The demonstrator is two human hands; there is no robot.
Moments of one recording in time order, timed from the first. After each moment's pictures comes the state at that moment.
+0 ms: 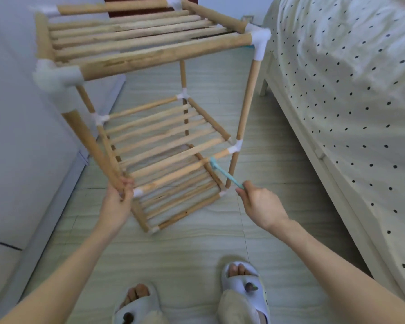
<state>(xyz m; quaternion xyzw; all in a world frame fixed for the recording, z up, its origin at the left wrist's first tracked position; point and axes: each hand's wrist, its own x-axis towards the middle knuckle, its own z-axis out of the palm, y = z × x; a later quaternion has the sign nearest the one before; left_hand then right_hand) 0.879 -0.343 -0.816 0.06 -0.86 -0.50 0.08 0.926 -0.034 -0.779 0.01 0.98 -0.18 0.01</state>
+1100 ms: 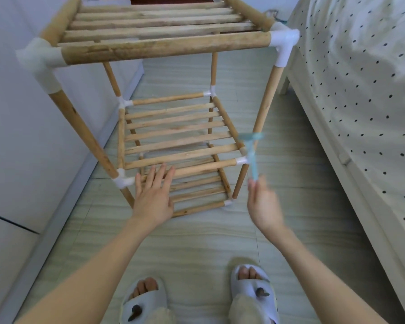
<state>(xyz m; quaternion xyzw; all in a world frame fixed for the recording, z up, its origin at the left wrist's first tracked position) 0.877 -0.312 -0.818 -0.08 -1.00 -0.04 -0.03 0.913 -0.070 -0.792 0.08 0.95 -0.30 -0.06</state>
